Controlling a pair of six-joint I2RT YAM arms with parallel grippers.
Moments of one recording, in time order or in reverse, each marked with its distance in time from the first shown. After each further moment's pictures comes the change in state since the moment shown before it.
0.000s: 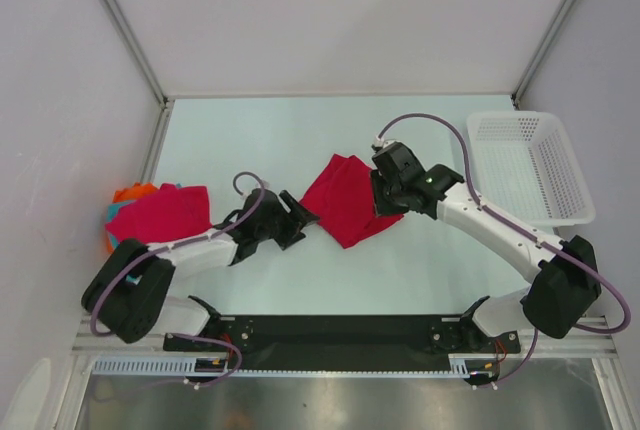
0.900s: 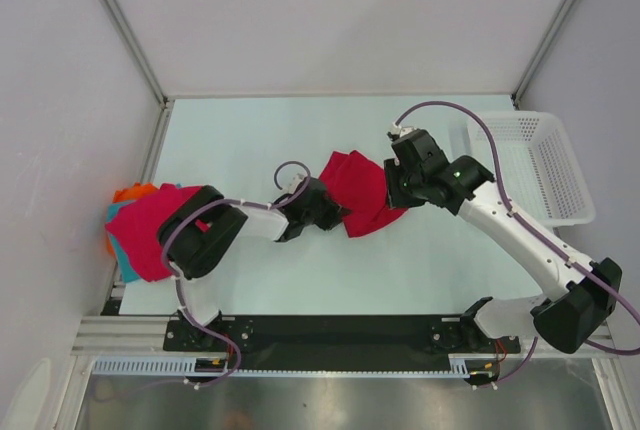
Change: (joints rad) left arm -0.173 0.519 0.309 0.191 -0.130 -0.289; right arm -0.050 -0.092 0.122 -0.168 -0.019 -0.042
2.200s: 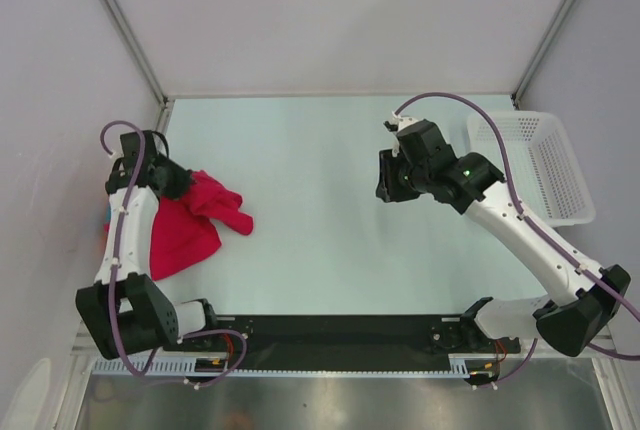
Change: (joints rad) left arm 0.962 -0.618 0.241 -1.021 0.068 0.744; right arm 0.010 -0.021 0.068 0.027 -0.097 -0.018
